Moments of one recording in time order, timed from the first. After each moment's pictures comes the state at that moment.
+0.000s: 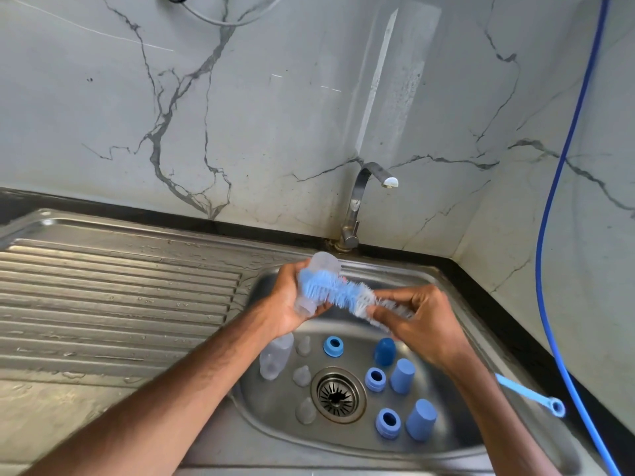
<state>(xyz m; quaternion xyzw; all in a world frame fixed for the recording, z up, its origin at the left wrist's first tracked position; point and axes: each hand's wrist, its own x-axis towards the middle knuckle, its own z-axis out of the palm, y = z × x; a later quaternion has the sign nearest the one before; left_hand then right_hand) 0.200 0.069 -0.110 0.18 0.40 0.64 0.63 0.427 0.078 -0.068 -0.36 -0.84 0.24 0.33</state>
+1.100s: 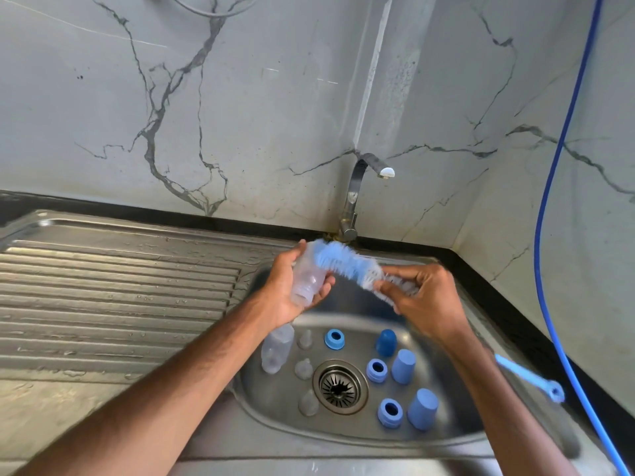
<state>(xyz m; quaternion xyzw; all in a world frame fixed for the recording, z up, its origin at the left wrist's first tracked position) 0.195 0.072 -0.106 0.18 0.40 0.64 0.63 0.424 0.094 -0.066 -0.41 -0.80 0.20 0.39</state>
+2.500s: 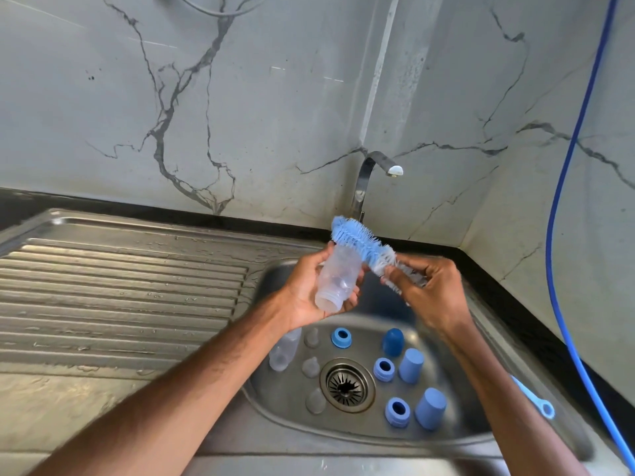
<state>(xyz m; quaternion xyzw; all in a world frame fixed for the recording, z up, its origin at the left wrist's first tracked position) 0.213 0.064 -0.101 0.23 0.32 0.58 0.71 0.416 0.100 -0.067 -0.38 -0.77 0.24 0.46</state>
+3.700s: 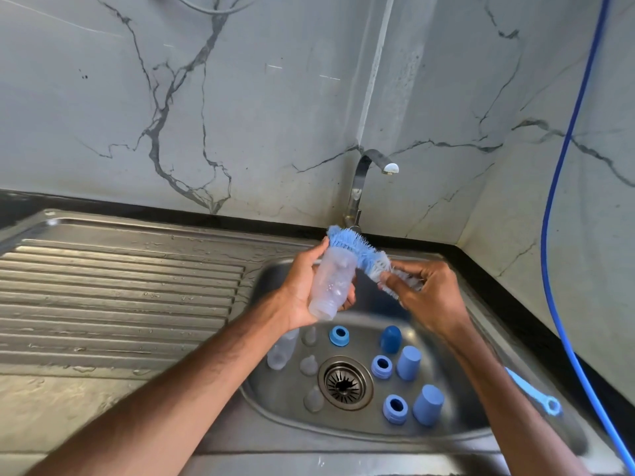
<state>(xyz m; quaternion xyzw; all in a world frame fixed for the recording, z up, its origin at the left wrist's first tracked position) 0.214 0.063 -0.100 0.24 0.35 0.58 0.70 0.421 0.101 -0.072 -0.41 -0.78 0.23 0.41</state>
